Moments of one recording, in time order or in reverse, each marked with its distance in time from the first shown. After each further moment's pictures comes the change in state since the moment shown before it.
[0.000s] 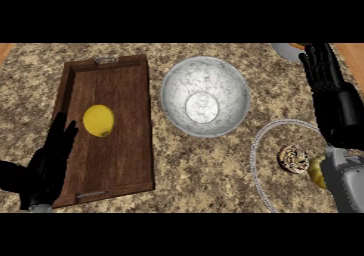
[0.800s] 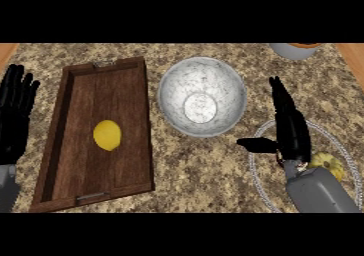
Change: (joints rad) left arm -0.215 0.114 0.177 0.073 0.005 -0.116 -0.103; right arm 0.039 -0.026 0.309 0.201 0.694 -0.317 0.390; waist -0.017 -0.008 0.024
